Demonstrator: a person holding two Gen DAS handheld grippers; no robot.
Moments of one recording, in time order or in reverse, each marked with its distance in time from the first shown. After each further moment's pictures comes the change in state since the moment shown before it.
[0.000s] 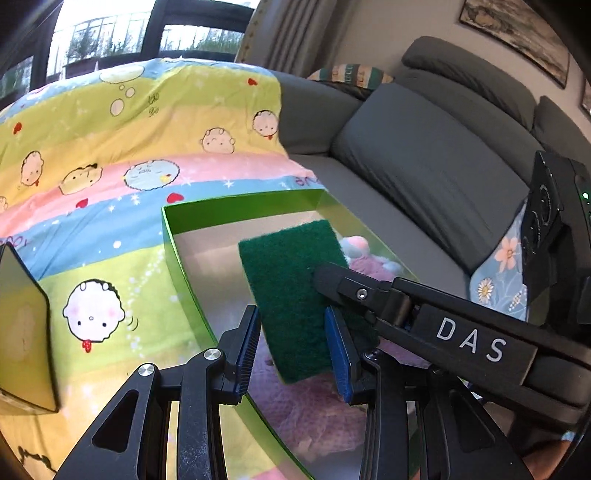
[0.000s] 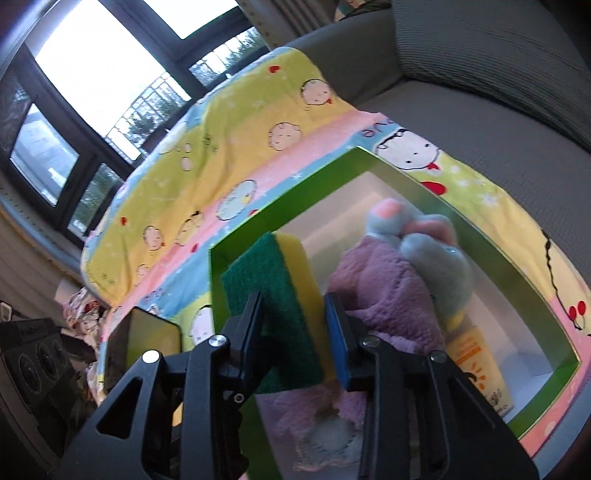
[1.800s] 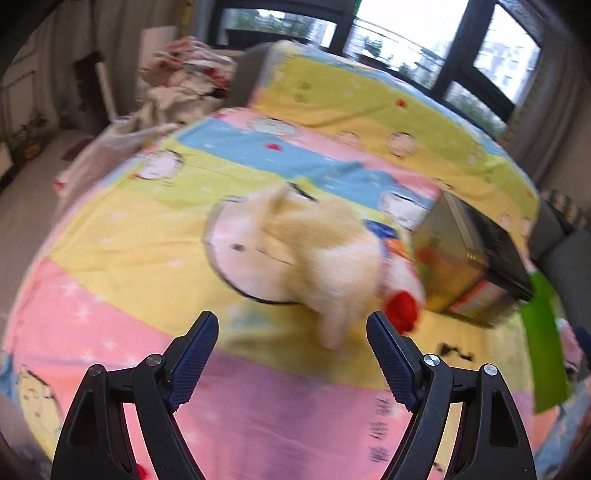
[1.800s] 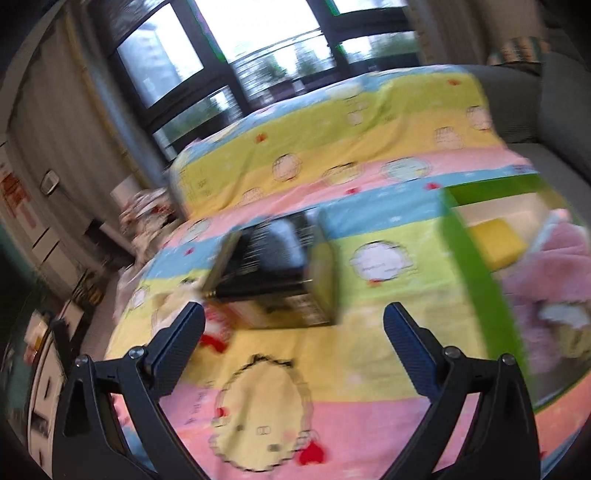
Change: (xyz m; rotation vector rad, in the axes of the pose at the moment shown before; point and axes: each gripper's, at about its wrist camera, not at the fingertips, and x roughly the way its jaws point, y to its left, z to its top) left arm -0.261 0.309 -0.182 -0.581 -0.139 0.615; right arm -0.018 0.188 -0.122 -0.413 0.035 0.239
